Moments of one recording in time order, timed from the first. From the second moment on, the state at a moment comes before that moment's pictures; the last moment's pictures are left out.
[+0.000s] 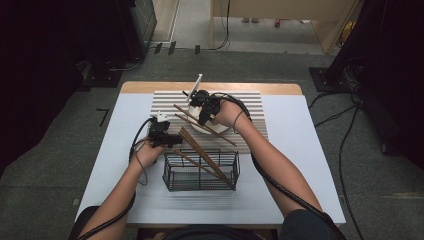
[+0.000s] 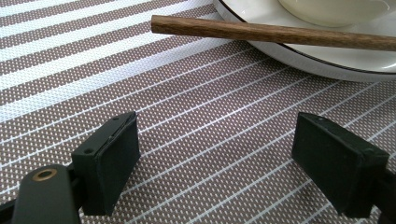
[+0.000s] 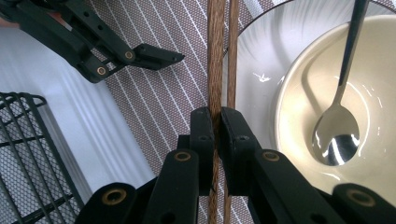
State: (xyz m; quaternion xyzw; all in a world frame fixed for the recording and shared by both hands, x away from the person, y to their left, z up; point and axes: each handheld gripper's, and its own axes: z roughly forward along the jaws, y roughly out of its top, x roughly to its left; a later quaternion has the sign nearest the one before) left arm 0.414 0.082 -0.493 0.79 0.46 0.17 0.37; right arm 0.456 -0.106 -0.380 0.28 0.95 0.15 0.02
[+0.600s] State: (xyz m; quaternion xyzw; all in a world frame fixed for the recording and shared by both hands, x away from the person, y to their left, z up) left arm 0.413 0.080 -0.493 0.79 0.46 0.16 0.37; right arm 0.461 -0.098 -0.392 0.28 0.95 0.14 0.01
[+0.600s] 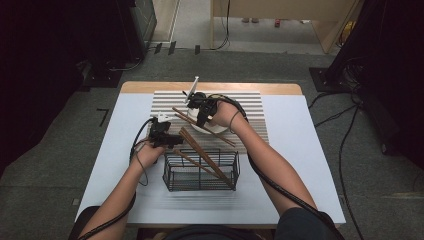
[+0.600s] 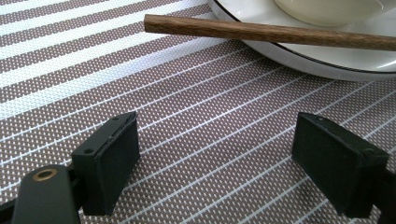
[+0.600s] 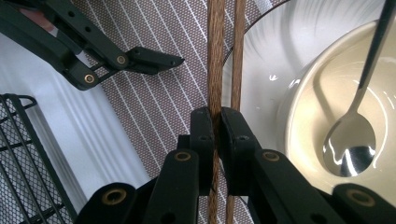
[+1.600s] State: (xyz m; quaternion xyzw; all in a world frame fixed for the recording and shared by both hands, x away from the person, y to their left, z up) left arm 0.414 0.080 -0.492 0.79 0.46 0.16 0.37; right arm 0.471 -0.091 -0.411 0.28 0.95 0.12 0.01
